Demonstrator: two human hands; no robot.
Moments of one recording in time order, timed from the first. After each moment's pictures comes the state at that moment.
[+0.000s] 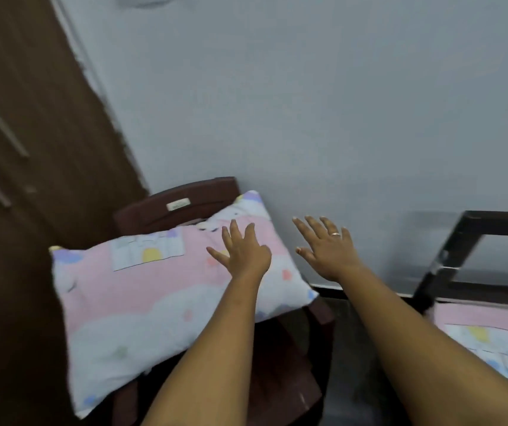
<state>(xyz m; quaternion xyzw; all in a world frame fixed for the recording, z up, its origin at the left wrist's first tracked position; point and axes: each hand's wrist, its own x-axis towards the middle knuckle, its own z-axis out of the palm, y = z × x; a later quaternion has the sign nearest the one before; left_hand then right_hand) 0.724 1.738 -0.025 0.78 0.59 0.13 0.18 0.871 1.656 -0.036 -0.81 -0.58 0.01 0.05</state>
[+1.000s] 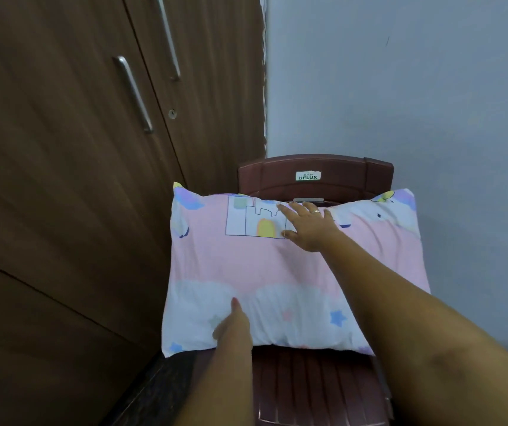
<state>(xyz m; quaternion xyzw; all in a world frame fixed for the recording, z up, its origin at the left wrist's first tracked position) 0.495 1.826 -0.199 0.01 0.78 0.30 0.55 0.671 1.934 -0.067 -0.64 -0.76 0.11 -0.06</state>
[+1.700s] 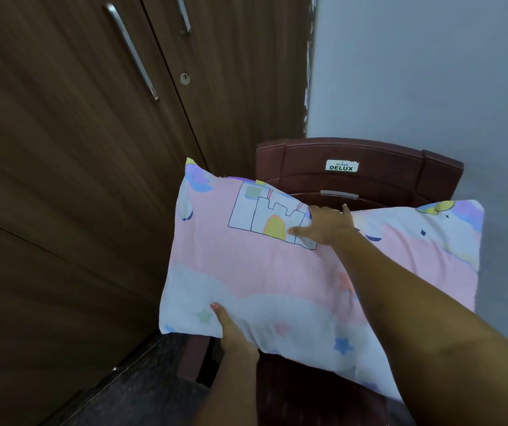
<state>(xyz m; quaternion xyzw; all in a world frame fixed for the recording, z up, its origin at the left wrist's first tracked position) 0.531 1.813 -0.257 -0.18 0.65 0.51 0.53 0.692 2.017 -0.125 -0.64 -0.74 0.18 -0.10</state>
